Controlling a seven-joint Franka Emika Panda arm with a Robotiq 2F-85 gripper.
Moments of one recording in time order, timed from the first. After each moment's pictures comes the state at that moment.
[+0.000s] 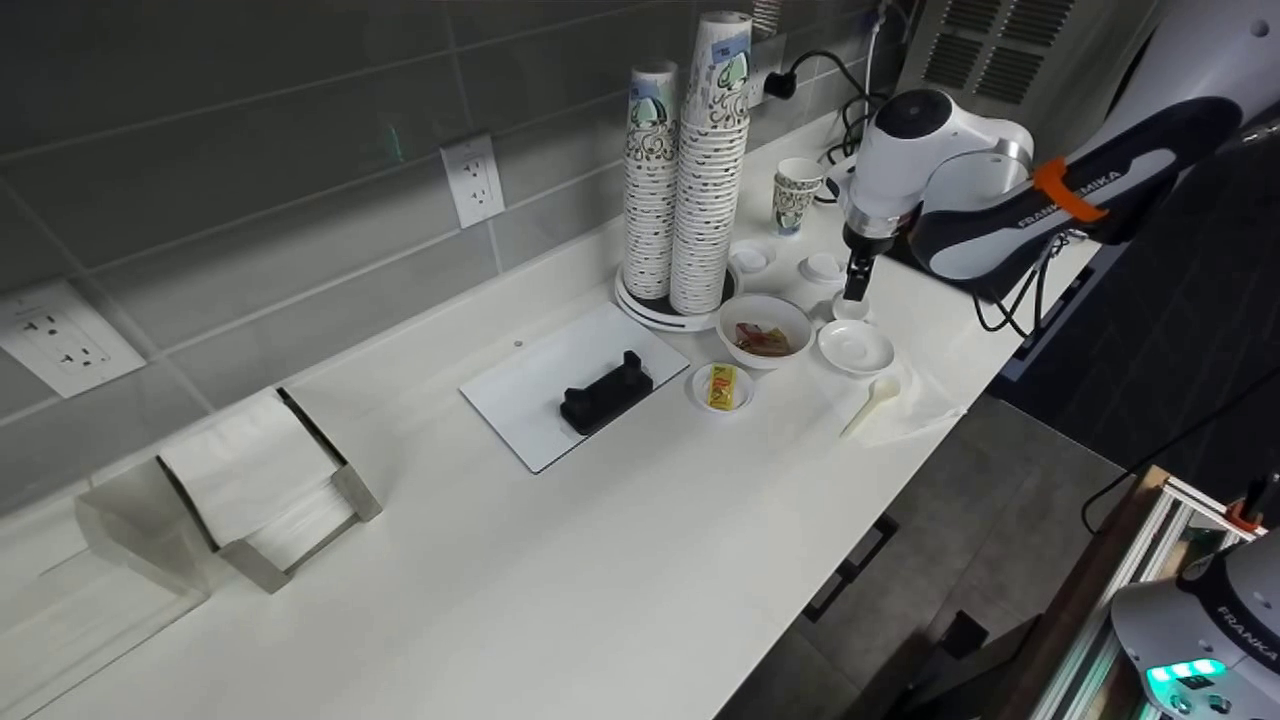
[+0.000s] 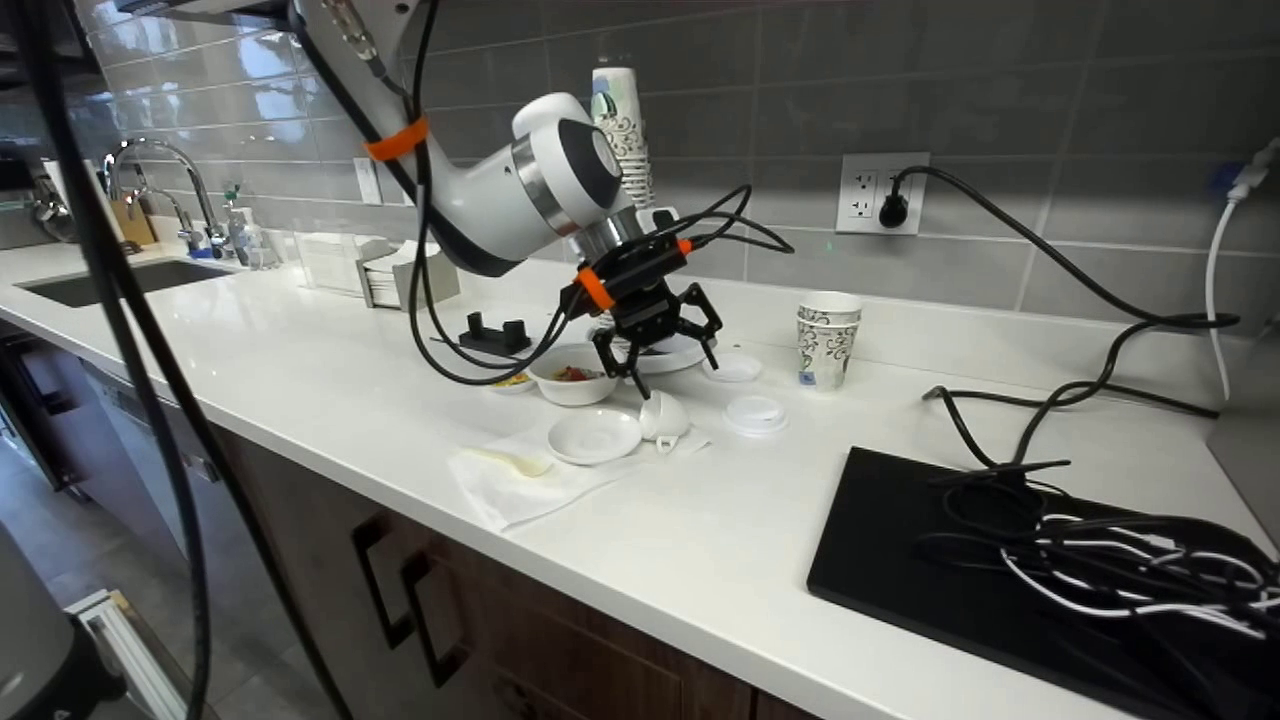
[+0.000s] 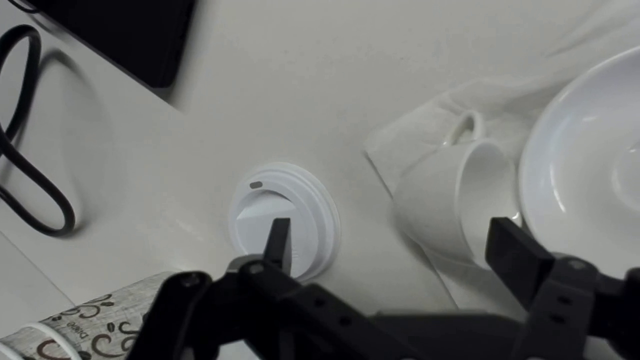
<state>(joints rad) -0.05 0.25 -0.11 -2.22 -0.78 2.59 -0.04</state>
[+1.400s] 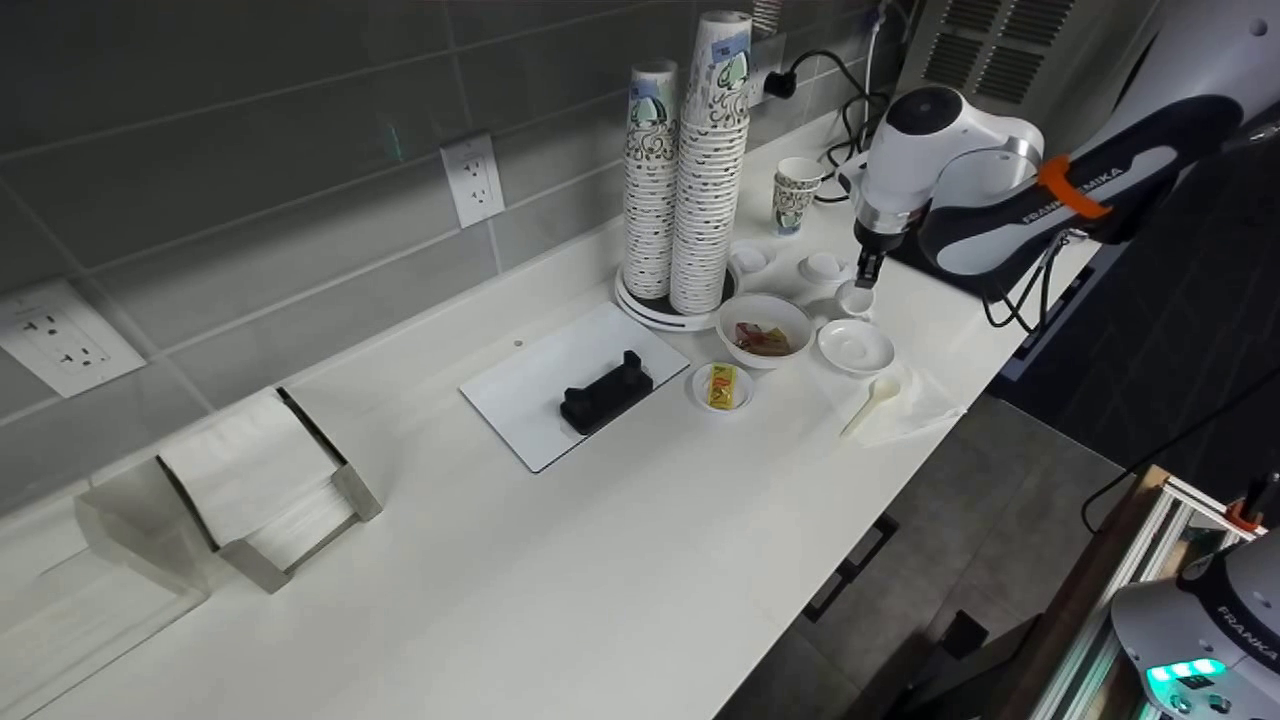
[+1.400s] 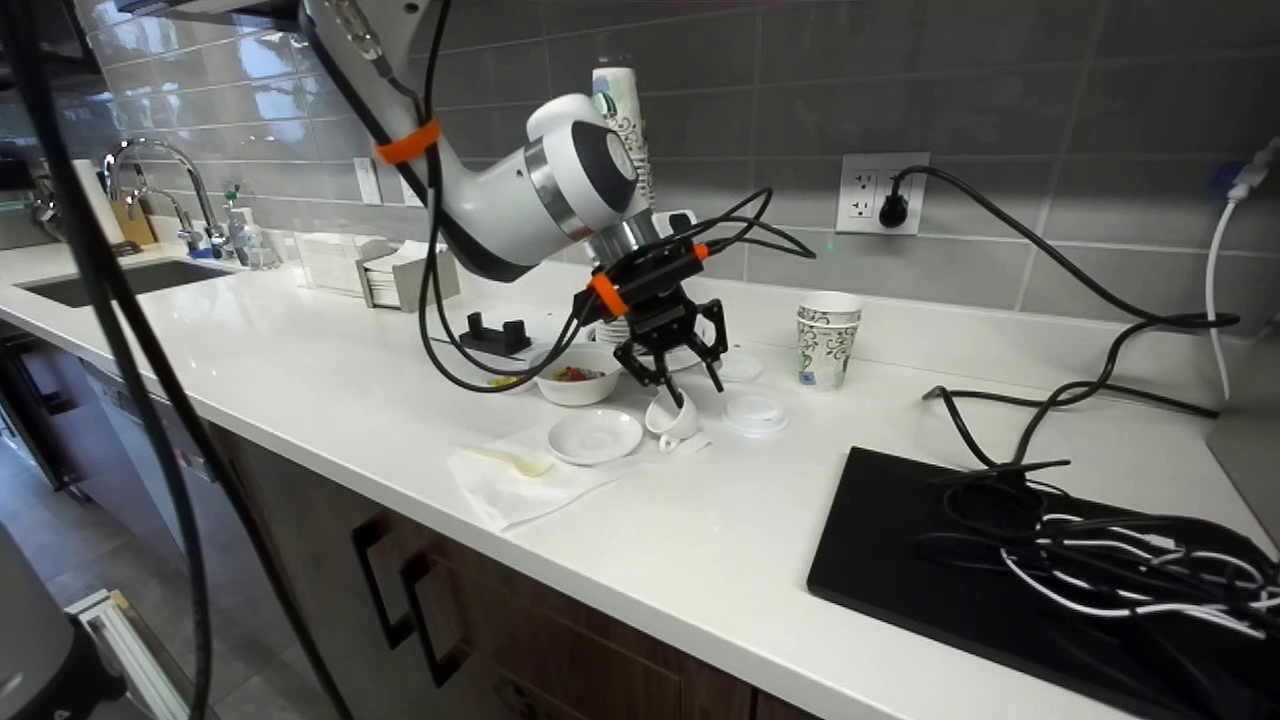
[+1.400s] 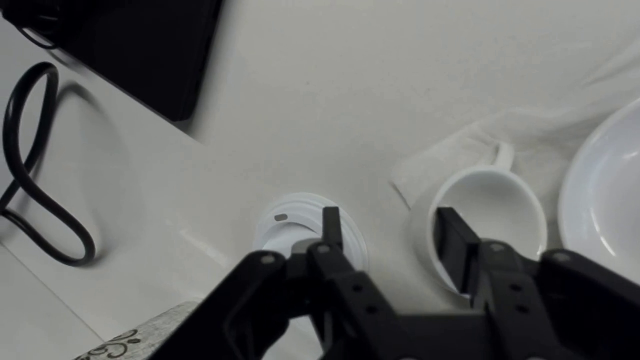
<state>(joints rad) -0.05 0.26 -0.15 -2.22 -0.78 2.61 -0.04</state>
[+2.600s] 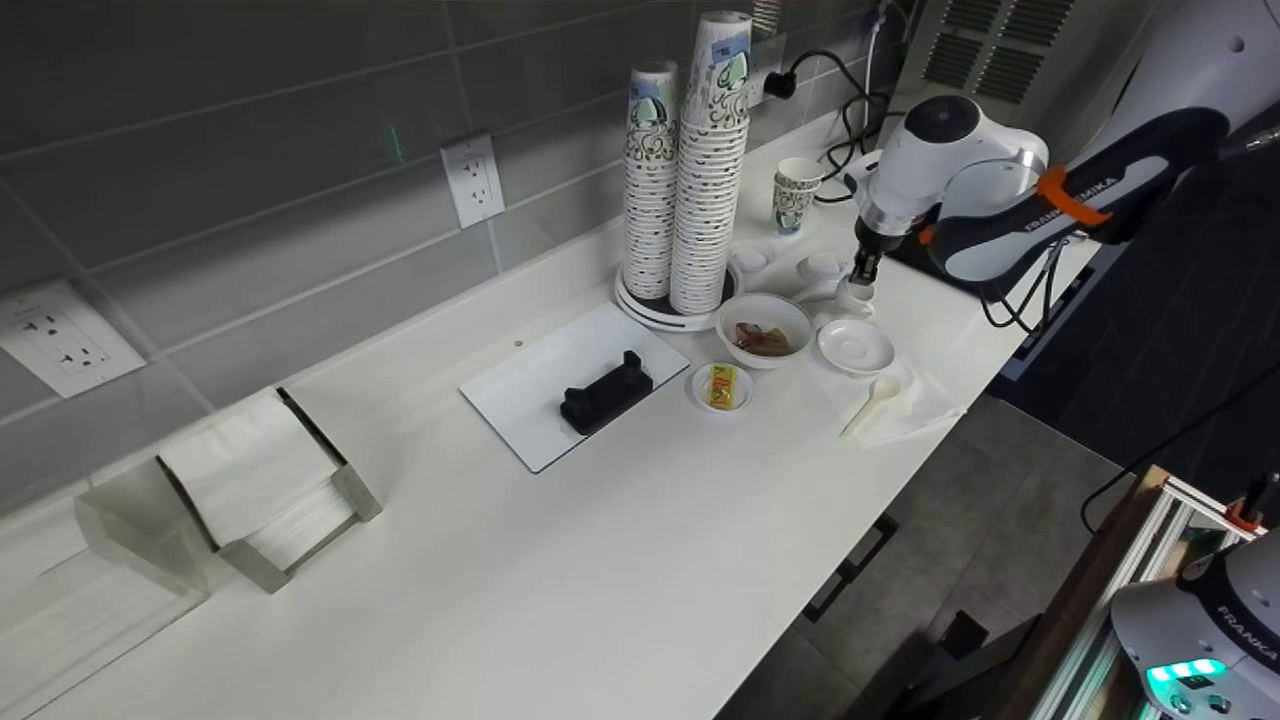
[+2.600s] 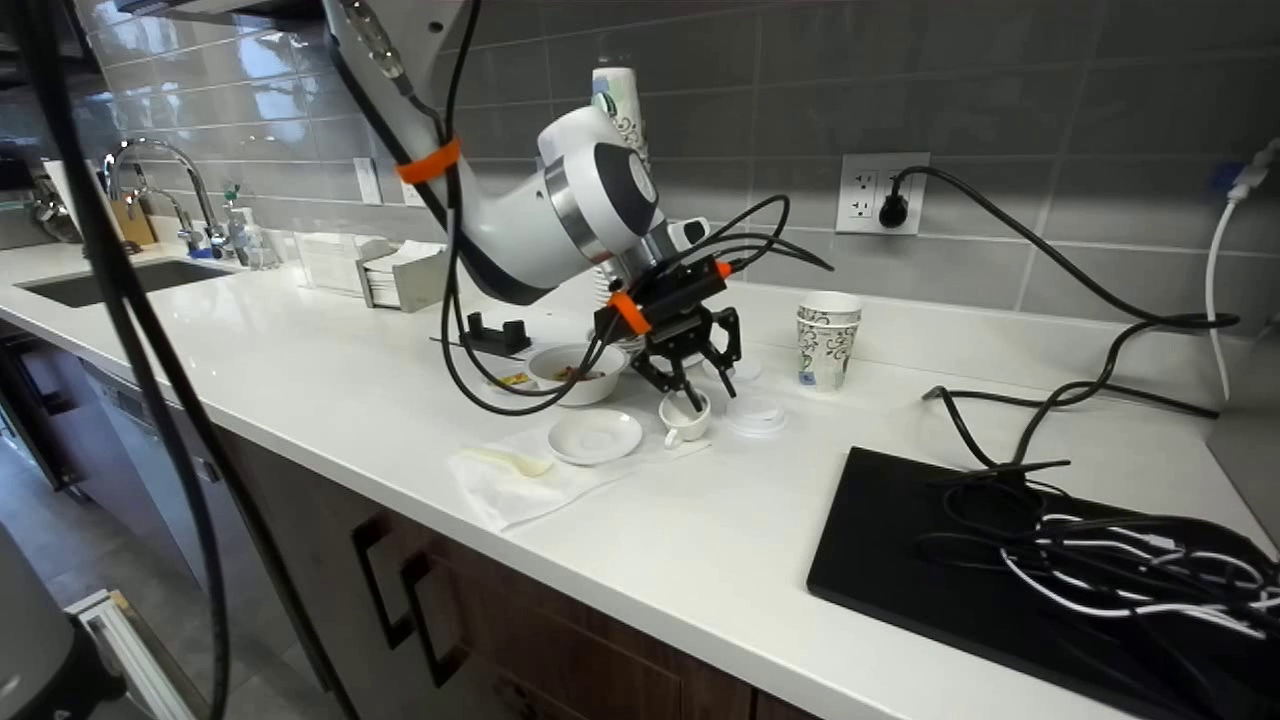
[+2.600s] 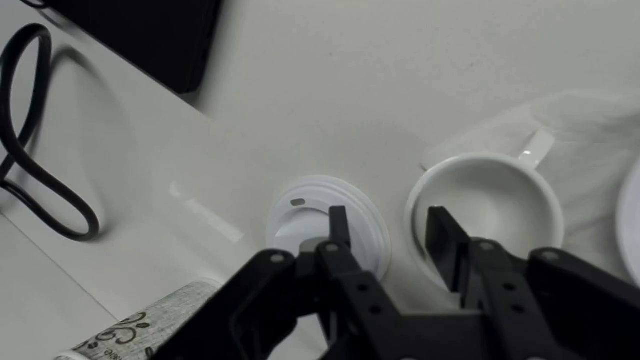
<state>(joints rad) -0.08 0.30 -0.18 -2.22 -0.82 2.77 -0.05</state>
